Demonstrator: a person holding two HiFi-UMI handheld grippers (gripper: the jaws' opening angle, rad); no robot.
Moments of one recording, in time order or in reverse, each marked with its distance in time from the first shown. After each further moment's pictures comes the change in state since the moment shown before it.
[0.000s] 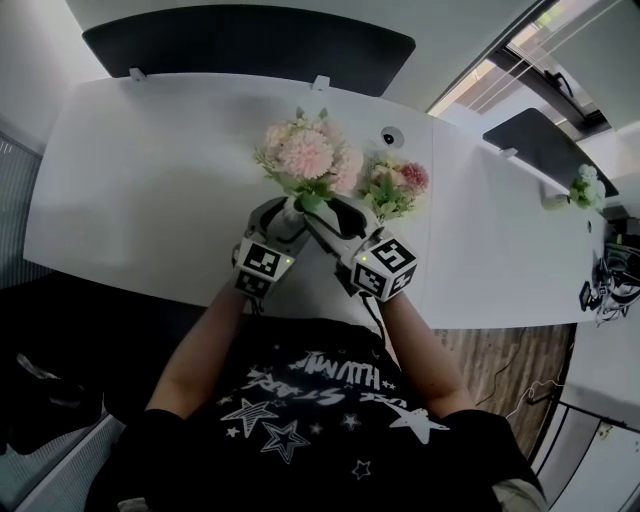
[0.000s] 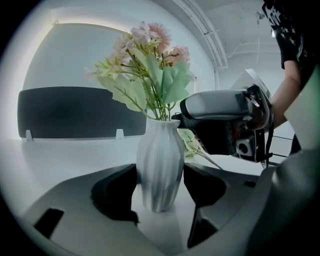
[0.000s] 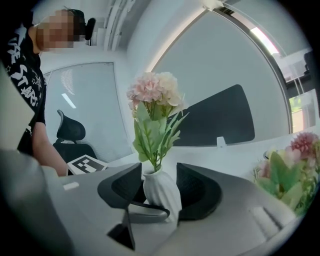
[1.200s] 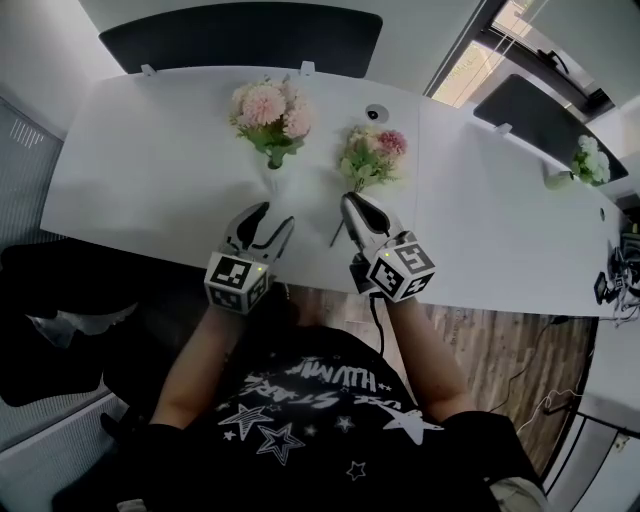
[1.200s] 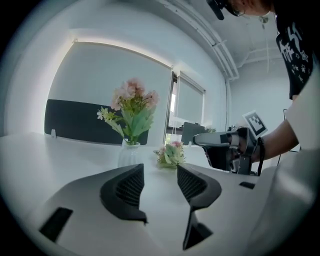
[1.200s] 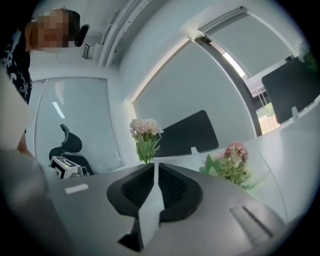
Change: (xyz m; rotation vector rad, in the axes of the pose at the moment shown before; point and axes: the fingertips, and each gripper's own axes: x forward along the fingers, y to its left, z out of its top) left arm -0.078 -0.077 0.022 -0.121 -0.108 0.146; right arm -0.136 -0.018 -0.002 0.059 -0.175 -0.148
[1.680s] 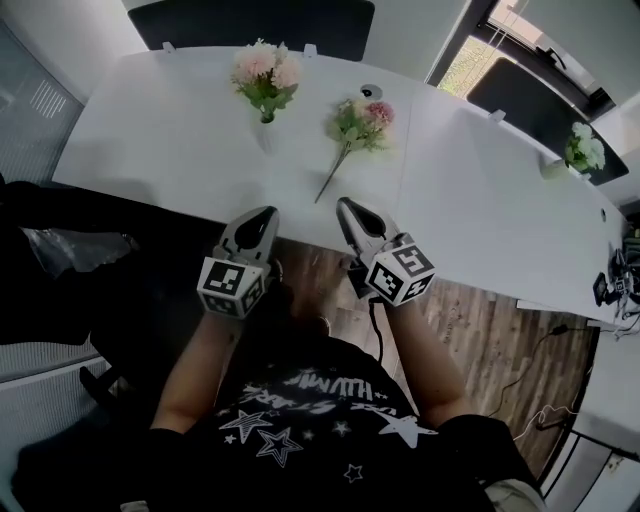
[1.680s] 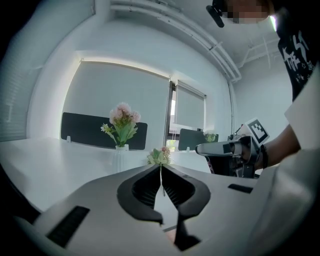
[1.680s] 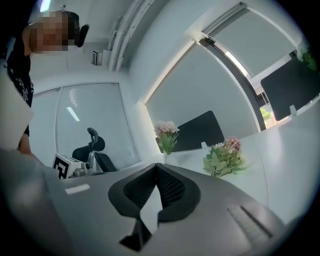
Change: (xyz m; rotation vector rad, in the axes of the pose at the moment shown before) left arm -0.078 -0.099 -0.003 -0.002 -0.094 0.119; right arm -0.108 0.049 -0.015 0.002 0.028 0.145
